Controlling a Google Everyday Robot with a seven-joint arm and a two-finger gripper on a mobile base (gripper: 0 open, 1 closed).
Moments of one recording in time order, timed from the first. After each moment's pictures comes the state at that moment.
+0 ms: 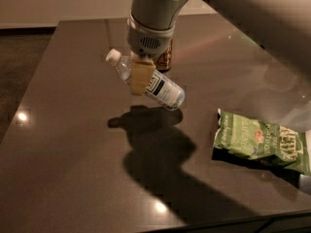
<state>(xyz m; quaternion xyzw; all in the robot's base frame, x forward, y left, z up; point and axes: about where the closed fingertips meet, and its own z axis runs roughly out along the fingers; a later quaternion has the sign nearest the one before) 0.535 0.036 0.936 -0.71 0.68 0.02 0.17</state>
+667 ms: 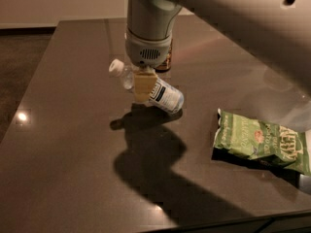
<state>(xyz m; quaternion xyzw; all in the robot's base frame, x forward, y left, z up) 0.520 0.030 0.916 -0.75 0.65 0.00 0.12</state>
